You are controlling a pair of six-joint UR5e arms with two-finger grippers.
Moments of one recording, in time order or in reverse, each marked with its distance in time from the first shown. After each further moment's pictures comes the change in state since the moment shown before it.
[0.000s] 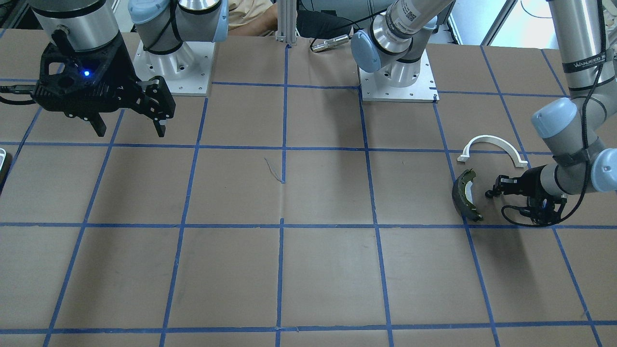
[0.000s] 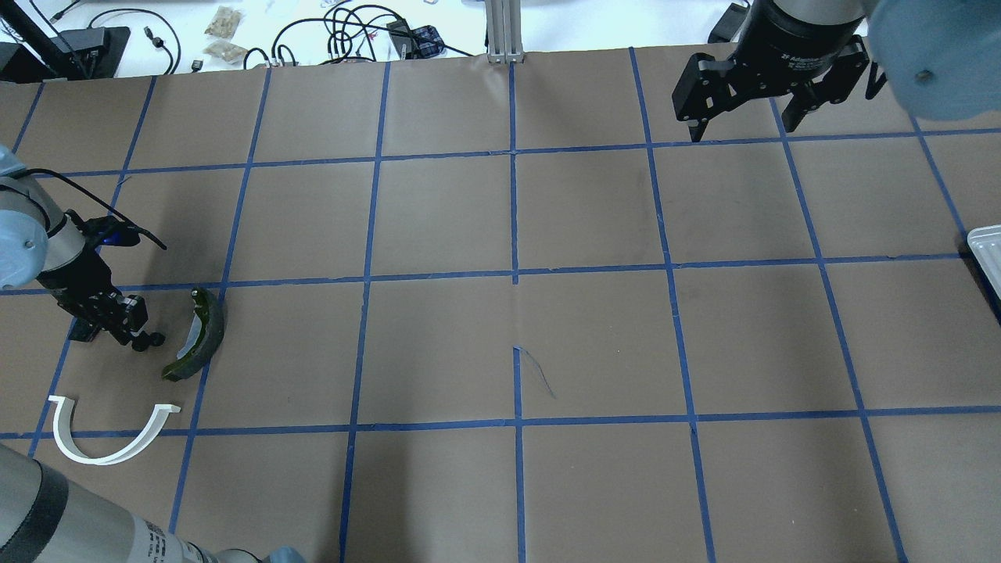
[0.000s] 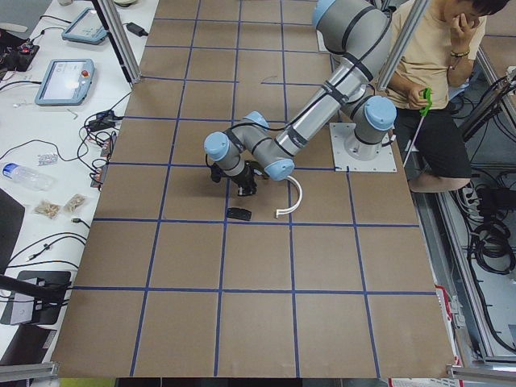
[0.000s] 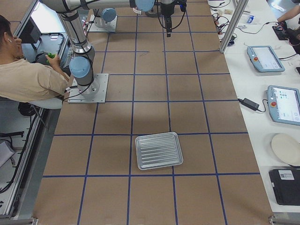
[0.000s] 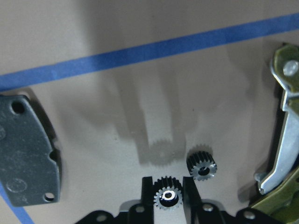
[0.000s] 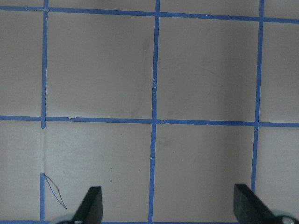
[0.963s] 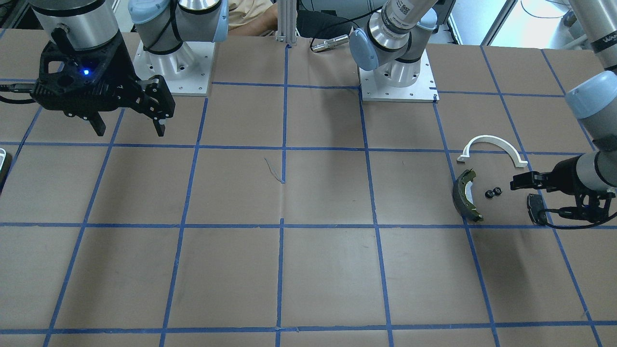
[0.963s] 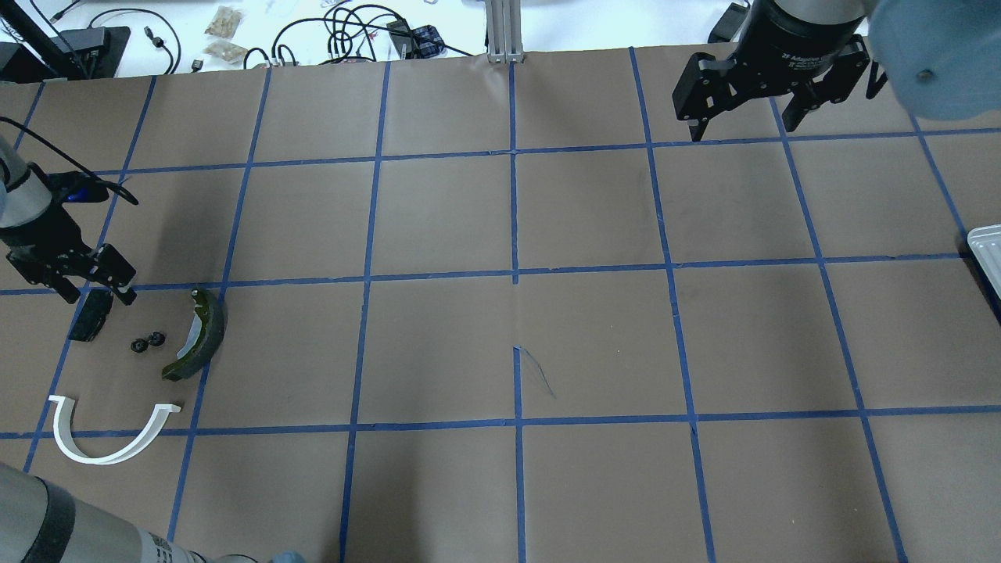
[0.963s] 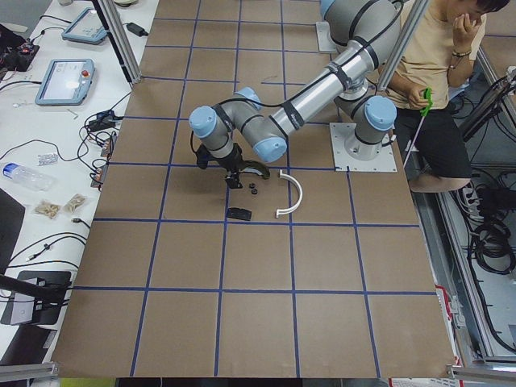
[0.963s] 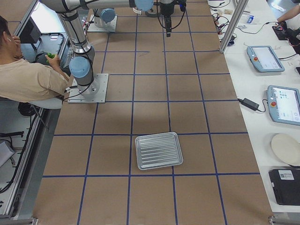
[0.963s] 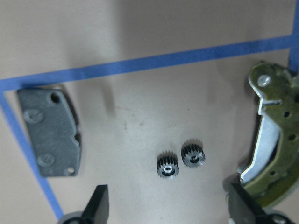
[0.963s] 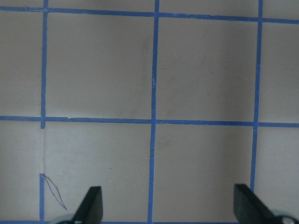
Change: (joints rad) left arm -0.088 0.081 0.242 -0.269 -0.008 -0.248; right arm 0.000 -0.003 0.000 0.000 -0.002 0.000
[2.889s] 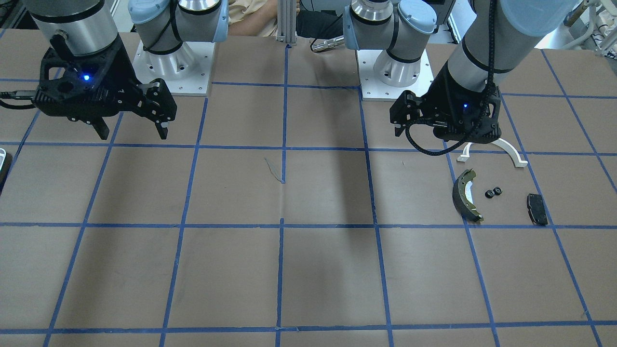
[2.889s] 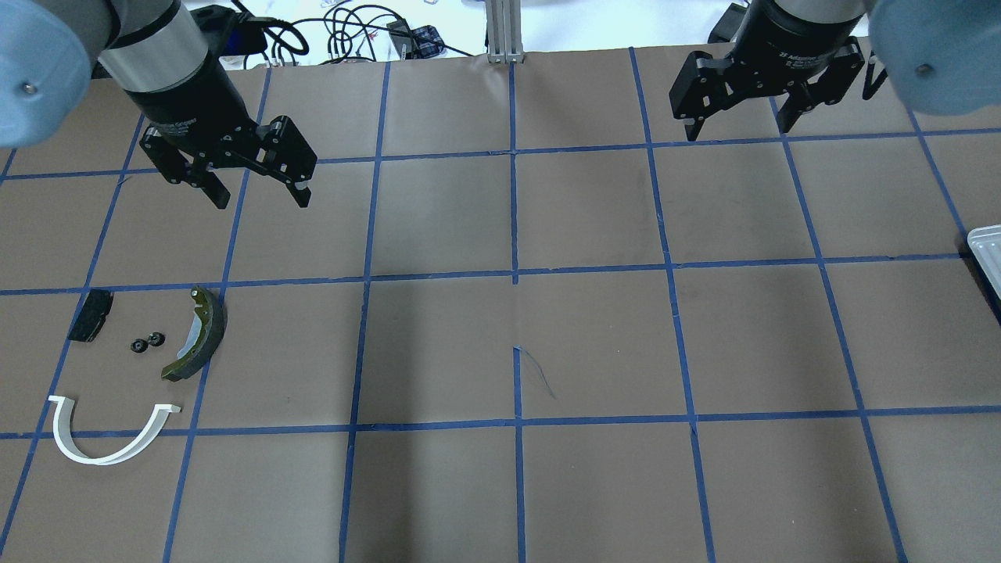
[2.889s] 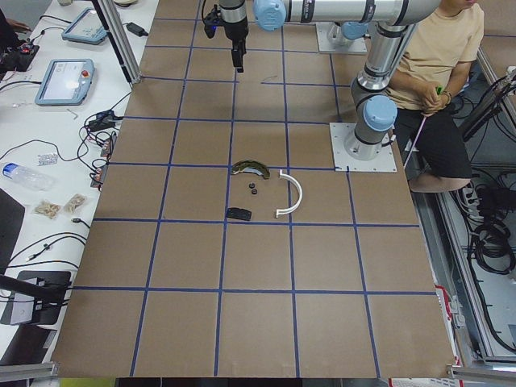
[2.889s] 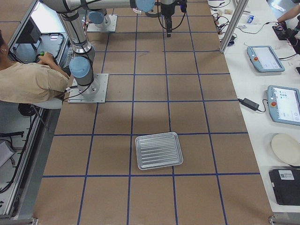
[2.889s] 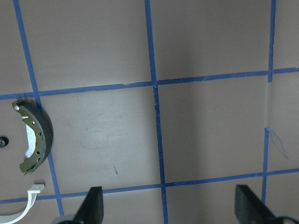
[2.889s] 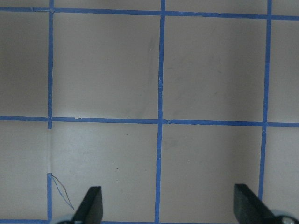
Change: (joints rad) left arm -0.487 0.310 0.029 -0.189 -0.196 -0.423; right arm -0.006 0.017 -0.006 0.006 0.044 0.001
